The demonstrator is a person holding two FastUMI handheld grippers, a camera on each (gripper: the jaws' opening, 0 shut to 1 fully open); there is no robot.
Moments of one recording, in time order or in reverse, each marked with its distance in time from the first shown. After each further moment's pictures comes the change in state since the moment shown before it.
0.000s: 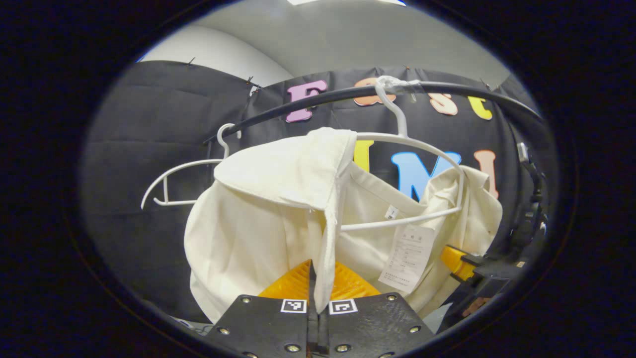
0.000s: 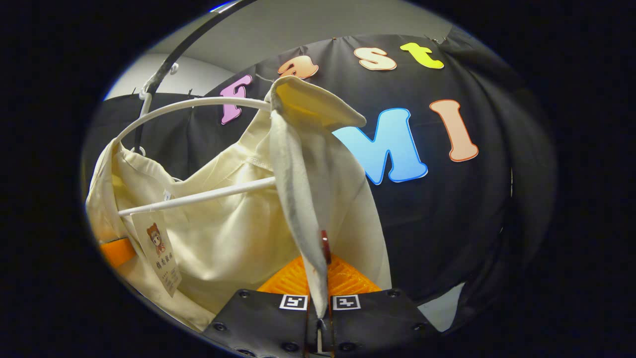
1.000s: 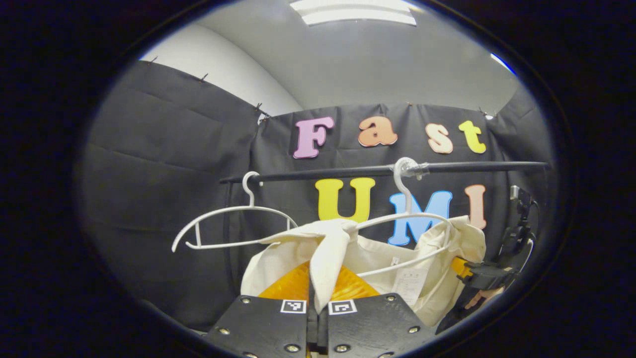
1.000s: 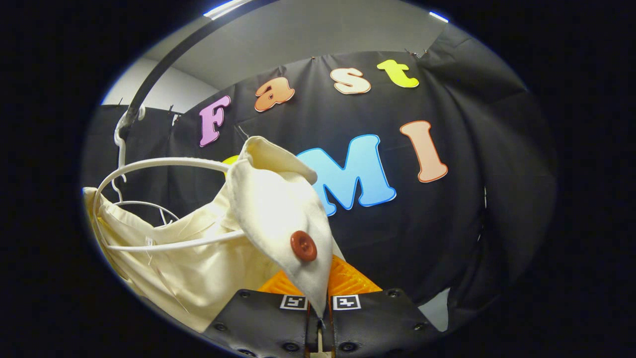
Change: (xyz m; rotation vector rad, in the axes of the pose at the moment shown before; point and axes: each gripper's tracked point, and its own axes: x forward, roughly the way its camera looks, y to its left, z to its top) left arm -0.064 0.064 0.102 0.009 -0.193 -0.021; right arm -0.036 -0.046 0.065 0.014 -0.152 -0.174
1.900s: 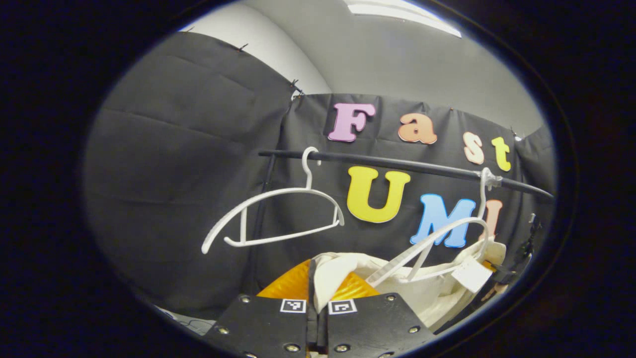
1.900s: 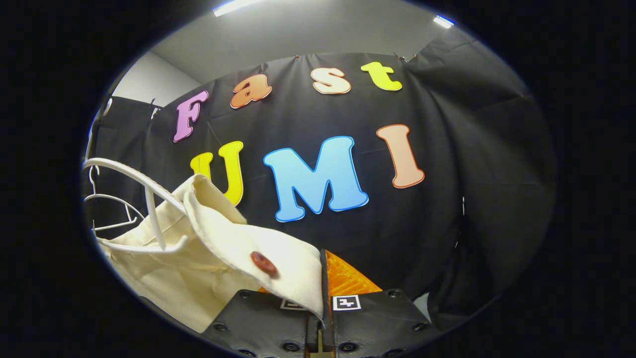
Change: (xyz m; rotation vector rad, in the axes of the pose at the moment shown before) left arm 0.037 0.130 -0.047 -0.144 0.143 0.076; right arm 0.028 -0.055 -0.011 -0.037 0.015 -0.131
